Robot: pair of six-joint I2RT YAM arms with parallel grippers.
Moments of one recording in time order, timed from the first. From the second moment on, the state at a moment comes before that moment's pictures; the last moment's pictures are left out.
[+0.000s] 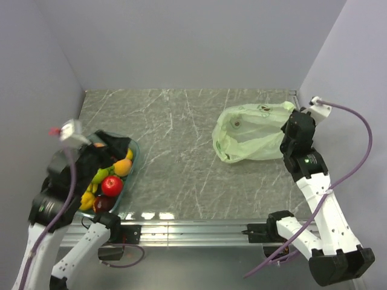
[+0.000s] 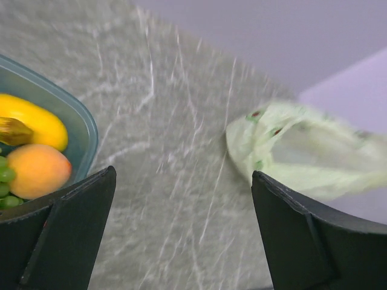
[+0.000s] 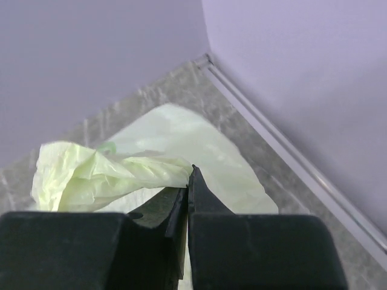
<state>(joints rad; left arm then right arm) -0.34 0.62 1.09 -0.75 -0.12 -0.67 0.18 0.92 1.05 -0.34 0.68 0.32</state>
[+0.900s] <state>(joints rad) -0.34 0.27 1.66 -0.82 -0.66 -0.26 0.17 0.25 1.21 -0.53 0.42 0.21</state>
